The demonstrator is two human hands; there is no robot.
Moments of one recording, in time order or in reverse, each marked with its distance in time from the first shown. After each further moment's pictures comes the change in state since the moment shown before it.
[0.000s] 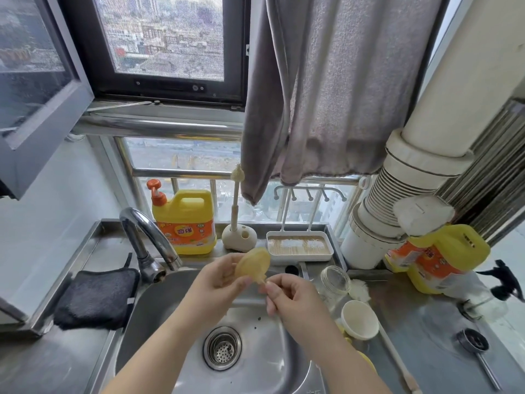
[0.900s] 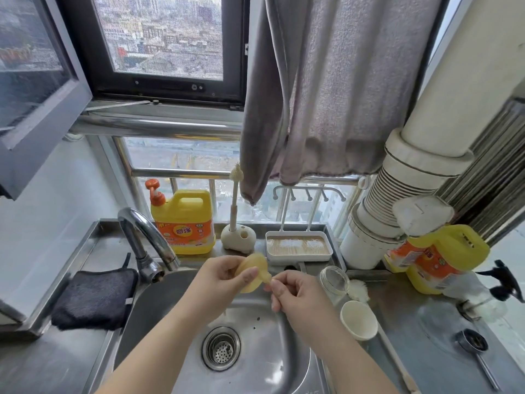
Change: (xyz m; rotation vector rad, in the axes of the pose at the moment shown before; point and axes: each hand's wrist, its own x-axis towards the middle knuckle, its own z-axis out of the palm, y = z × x) left_hand 0.009 0.008 0.005 0.060 0.051 -0.056; right_hand 0.004 0.003 -0.012 -0.074 0.032 -0.025
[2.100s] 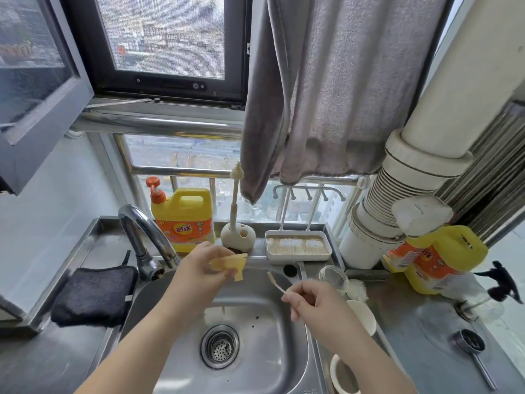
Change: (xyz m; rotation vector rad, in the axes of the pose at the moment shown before) left_hand -0.004 0.005 -0.021 0.266 0.166 0.050; right_hand -0.015 -0.004 -0.025 -0.276 -0.032 0.099
